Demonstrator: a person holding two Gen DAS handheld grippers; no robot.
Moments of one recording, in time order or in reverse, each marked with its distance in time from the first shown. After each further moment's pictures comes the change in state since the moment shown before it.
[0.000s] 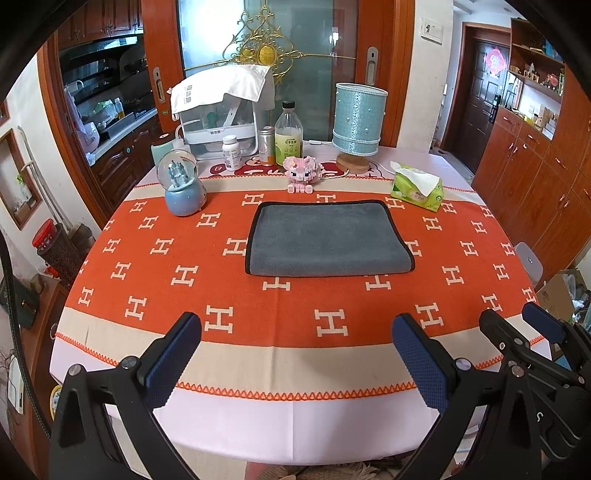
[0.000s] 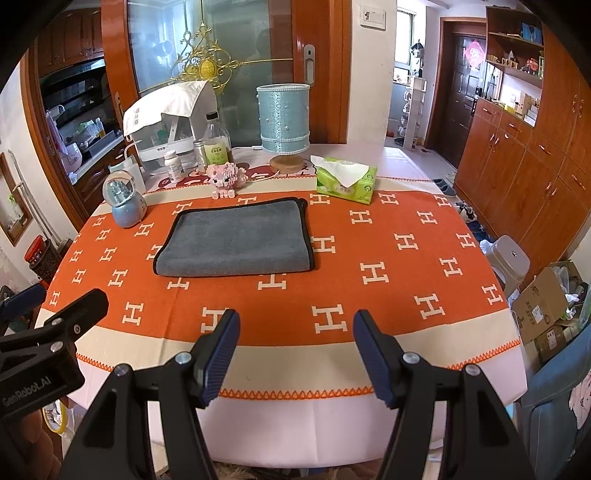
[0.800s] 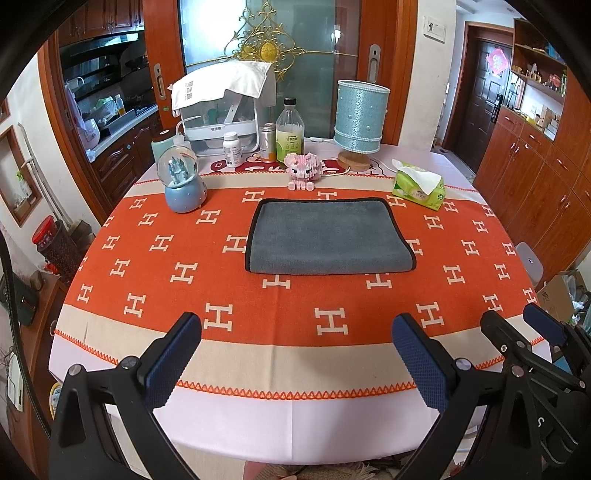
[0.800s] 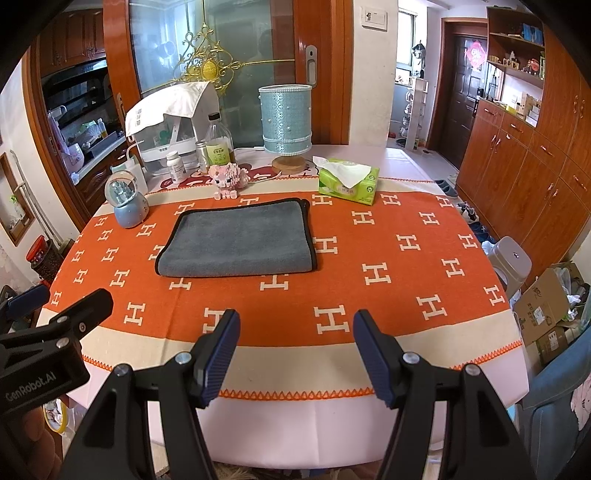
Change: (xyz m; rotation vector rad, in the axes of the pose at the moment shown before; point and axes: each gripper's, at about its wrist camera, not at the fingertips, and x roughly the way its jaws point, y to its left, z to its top) left arm 0.001 0.001 0.000 -0.003 0.006 -0.002; right arm -0.001 0.003 0.000 -0.002 -0.004 0.002
